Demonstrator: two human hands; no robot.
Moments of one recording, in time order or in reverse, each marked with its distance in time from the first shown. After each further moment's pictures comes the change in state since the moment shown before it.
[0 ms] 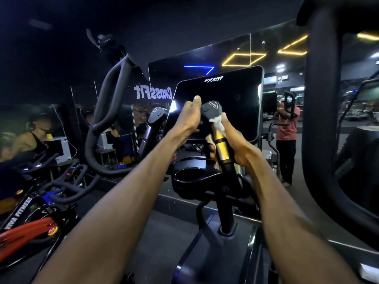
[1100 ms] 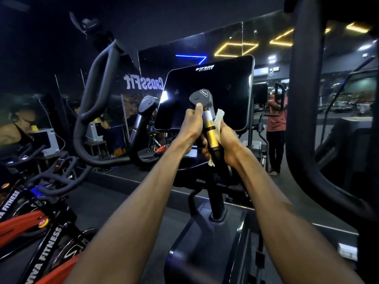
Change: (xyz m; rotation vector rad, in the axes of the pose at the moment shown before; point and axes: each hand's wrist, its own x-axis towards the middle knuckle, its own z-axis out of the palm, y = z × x) left_hand -0.025 -0.036 0.036 -0.114 -0.015 0.009; right_hand -0.028 0.027 0.011 0.153 0.254 0.031
